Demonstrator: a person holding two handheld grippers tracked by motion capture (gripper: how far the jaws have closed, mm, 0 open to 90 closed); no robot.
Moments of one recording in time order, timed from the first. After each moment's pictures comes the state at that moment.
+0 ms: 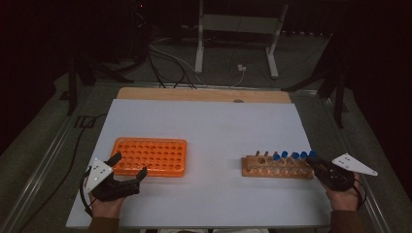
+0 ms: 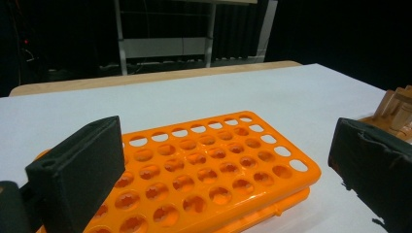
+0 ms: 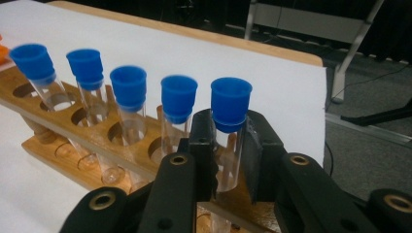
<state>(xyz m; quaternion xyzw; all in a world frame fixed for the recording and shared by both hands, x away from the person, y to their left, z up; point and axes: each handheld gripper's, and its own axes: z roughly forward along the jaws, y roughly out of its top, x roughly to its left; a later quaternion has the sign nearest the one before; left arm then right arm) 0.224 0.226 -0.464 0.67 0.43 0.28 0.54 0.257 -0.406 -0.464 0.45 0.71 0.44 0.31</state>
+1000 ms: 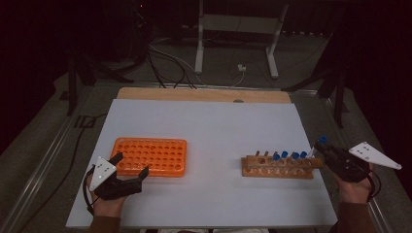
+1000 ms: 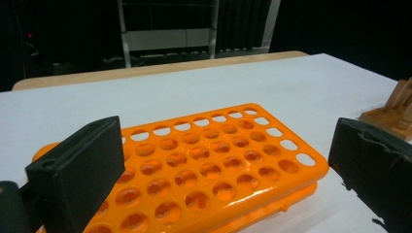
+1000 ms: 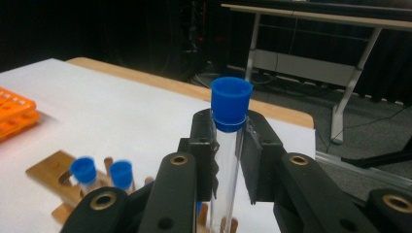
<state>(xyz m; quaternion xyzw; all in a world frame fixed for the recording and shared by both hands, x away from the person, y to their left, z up) 0.228 0.223 -0.466 0.68 0.44 0.28 0.52 0.258 -0.403 -0.404 0.42 0.68 0.50 0.34</state>
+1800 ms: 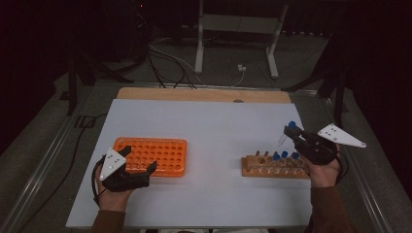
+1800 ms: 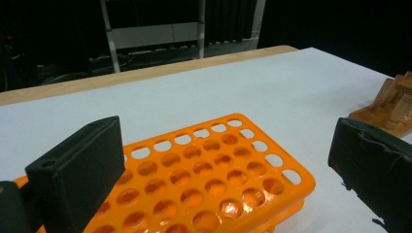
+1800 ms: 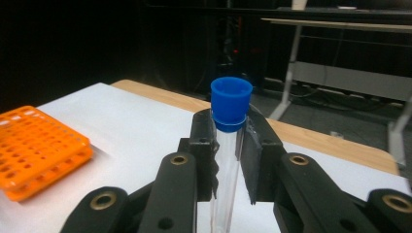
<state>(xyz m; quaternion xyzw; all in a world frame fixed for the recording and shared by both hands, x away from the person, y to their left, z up) 0.246 0.201 -0.449 0.70 0.42 0.27 0.51 0.294 -0.326 -0.385 0.39 0.69 0.54 0.29</state>
